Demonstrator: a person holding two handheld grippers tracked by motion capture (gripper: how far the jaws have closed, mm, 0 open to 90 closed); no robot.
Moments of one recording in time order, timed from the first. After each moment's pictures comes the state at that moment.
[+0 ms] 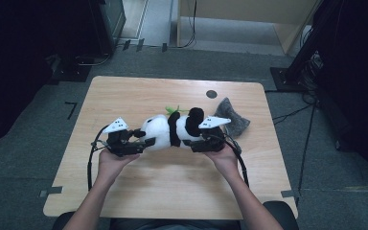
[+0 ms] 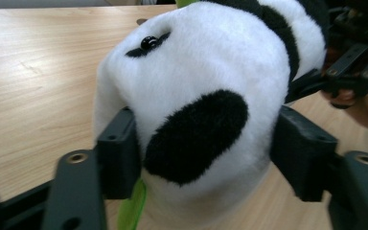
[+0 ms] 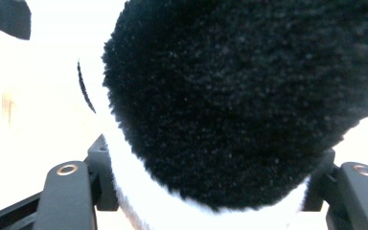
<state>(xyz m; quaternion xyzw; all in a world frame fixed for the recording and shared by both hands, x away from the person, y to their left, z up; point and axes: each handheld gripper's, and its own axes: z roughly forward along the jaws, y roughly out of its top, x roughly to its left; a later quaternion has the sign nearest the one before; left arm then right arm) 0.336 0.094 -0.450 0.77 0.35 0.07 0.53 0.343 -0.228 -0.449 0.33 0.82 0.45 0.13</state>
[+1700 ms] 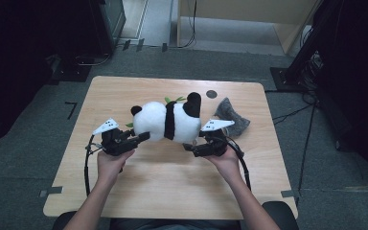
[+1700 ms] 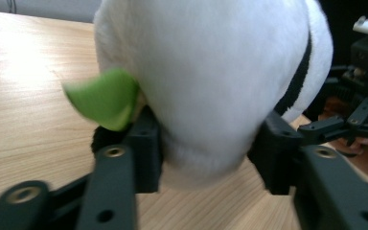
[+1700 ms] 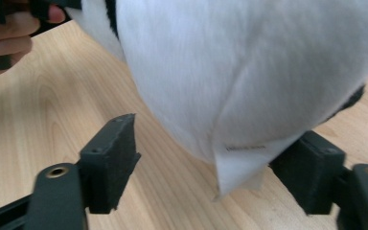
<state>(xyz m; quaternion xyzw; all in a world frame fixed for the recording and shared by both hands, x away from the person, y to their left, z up) 0.335 0.112 -0.454 0.70 0.41 0.04 0.58 0.332 -0.235 -0.451 0.33 0.81 0.47 0.08</state>
